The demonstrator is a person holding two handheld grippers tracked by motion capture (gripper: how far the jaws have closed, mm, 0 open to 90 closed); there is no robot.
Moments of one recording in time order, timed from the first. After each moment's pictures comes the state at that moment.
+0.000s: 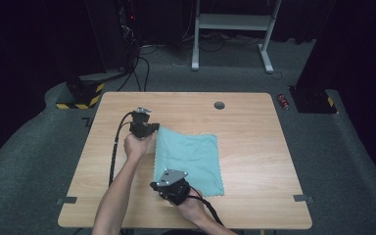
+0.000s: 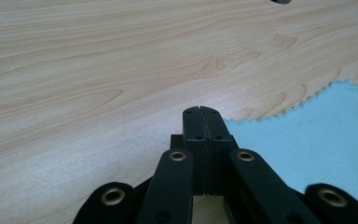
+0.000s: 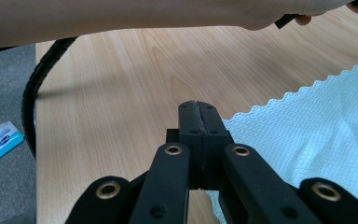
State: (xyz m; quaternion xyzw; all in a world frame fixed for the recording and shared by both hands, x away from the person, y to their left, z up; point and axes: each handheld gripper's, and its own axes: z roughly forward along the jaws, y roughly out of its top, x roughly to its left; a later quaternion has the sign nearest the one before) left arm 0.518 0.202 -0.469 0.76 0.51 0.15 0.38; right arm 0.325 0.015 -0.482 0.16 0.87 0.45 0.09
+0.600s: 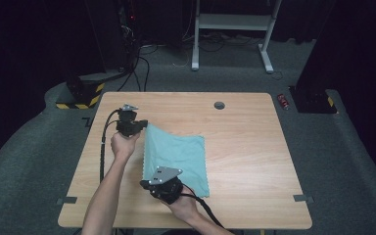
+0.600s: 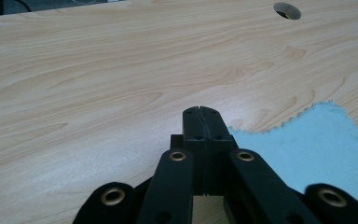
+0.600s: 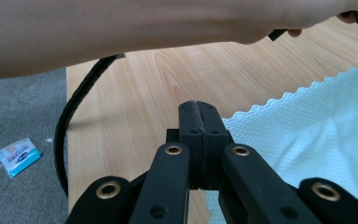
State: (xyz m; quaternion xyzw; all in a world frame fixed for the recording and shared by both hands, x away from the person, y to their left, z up) left arm 0.504 0.230 -0.447 0.75 0.52 0.18 0.38; right arm 0.320 0.031 -0.461 0.15 0.86 0.49 0.08
